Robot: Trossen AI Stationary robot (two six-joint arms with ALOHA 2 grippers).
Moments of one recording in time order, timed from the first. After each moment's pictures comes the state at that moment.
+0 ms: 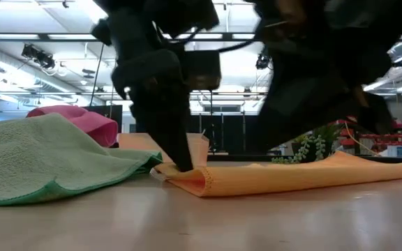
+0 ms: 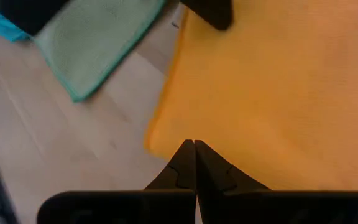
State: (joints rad) left arm -0.24 1.96 1.20 -0.31 0.00 -0.27; right arm 0.60 2.05 1.31 -0.35 0.54 1.44
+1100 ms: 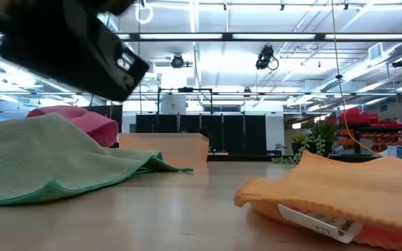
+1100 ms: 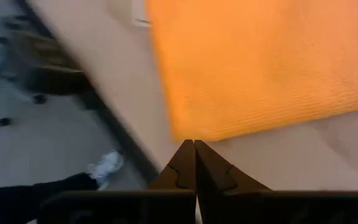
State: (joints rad) left arm -0.55 1.70 0.80 0.31 -0.09 -0.13; right arm 0.94 2.01 1.43 -0.66 0.41 1.70
